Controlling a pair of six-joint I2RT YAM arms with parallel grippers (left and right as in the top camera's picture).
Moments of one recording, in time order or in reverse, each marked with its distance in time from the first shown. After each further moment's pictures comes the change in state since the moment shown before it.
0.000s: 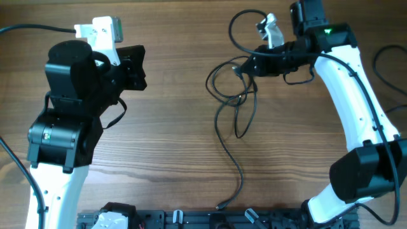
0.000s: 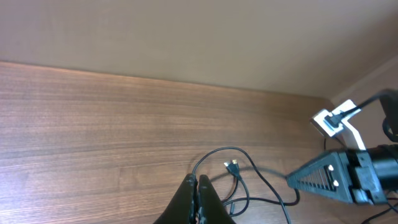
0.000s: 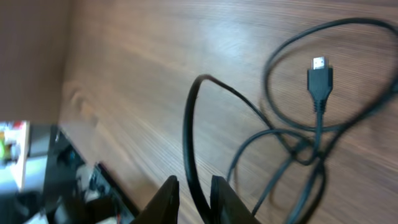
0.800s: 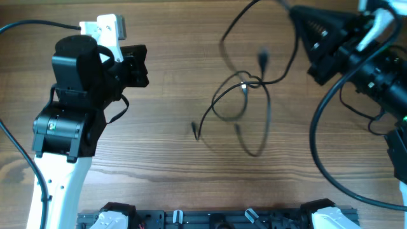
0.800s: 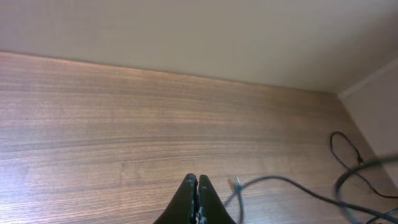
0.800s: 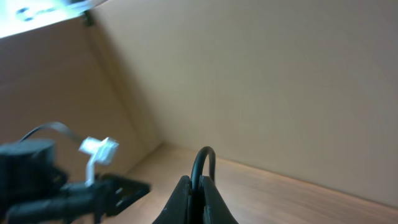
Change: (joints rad) left arm 0.000 0.041 0.000 -0.001 -0.004 0.000; right arm 0.043 -0.595 0.140 0.448 0.264 0.277
